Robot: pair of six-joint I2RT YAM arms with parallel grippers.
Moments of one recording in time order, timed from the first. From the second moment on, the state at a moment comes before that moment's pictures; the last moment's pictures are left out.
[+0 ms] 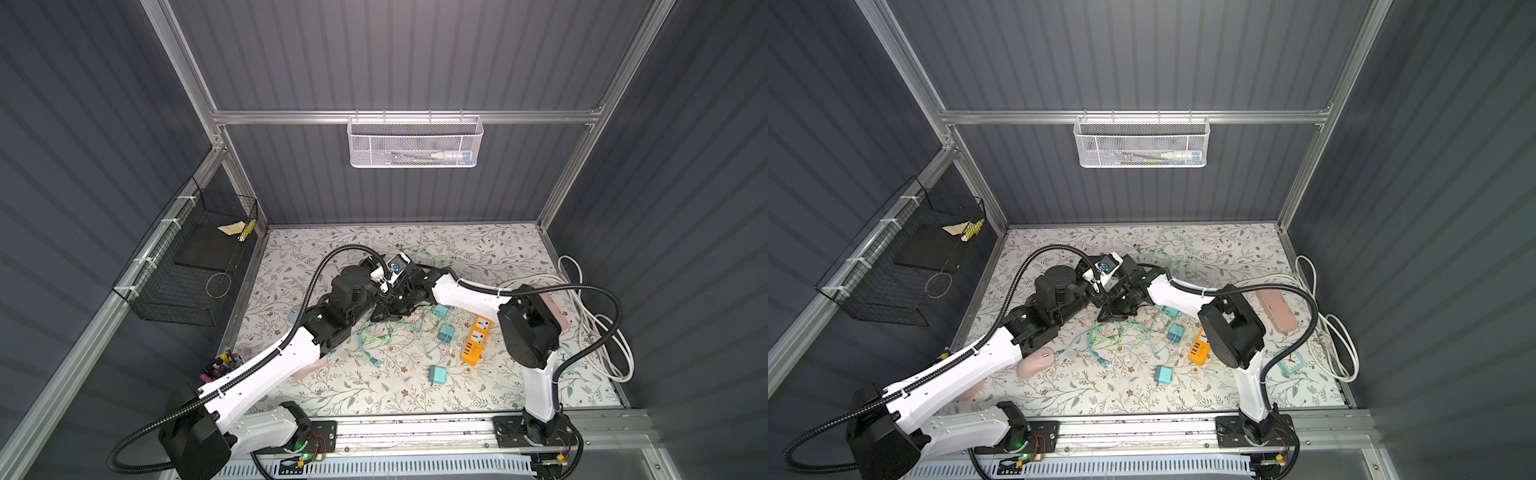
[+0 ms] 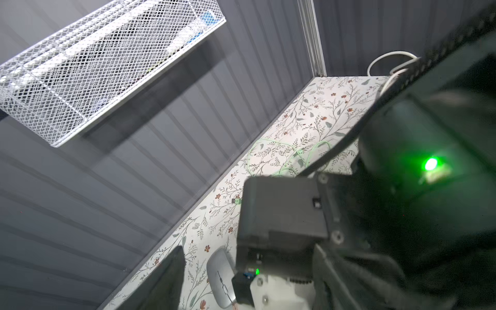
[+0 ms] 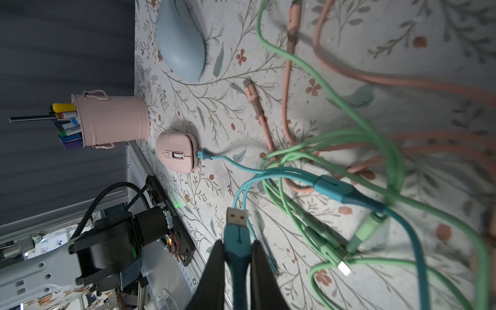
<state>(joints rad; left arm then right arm) -0.79 1.17 0.94 0.02 -0.14 0.43 0.80 2.06 1.53 -0.50 -0.65 0.56</state>
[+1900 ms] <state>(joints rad) -0.80 1.05 0.92 0.14 -0.22 0.42 0.87 2.28 1.56 -0.21 -0.74 0.94</state>
